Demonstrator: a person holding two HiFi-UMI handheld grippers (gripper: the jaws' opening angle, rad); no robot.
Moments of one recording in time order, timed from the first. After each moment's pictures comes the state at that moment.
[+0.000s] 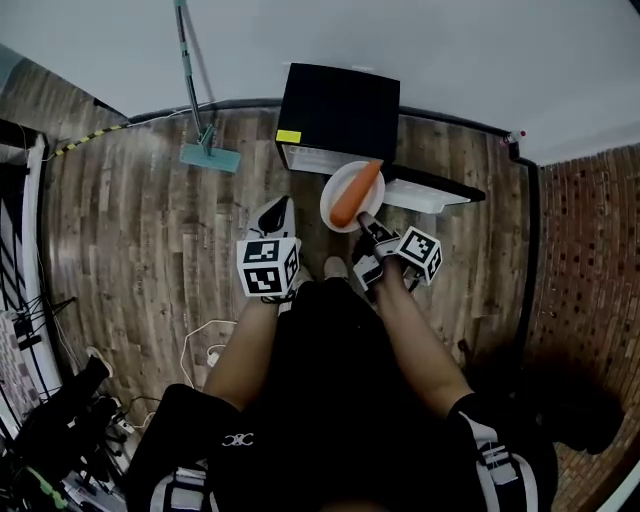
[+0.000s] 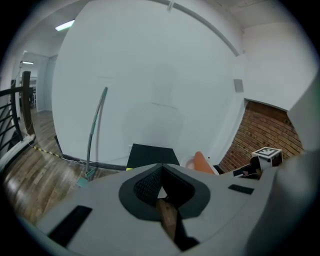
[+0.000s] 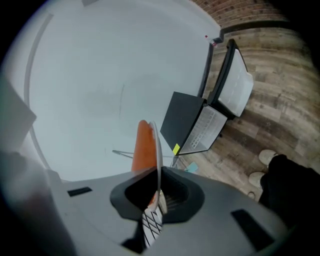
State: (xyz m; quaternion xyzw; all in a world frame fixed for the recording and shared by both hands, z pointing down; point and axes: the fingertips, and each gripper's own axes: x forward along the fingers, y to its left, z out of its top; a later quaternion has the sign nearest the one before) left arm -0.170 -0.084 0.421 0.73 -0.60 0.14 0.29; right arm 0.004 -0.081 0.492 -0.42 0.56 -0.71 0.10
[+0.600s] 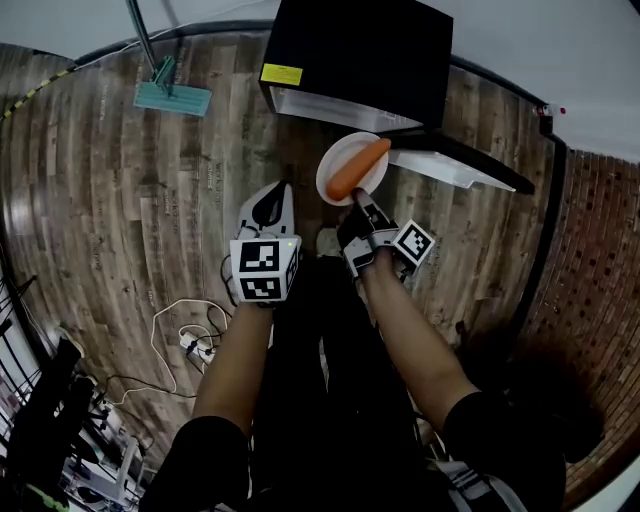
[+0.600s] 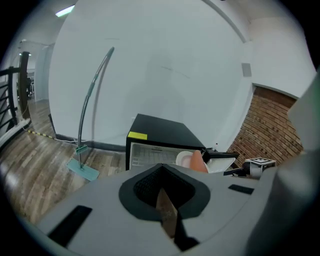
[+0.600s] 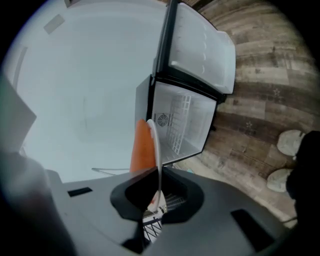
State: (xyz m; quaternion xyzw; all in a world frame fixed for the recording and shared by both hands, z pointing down) left arm -0.183 -0.113 0.667 0.72 -0.59 0.16 0.32; right arm -0.016 -0.112 0.754 -0.43 0.49 -0.74 0.17
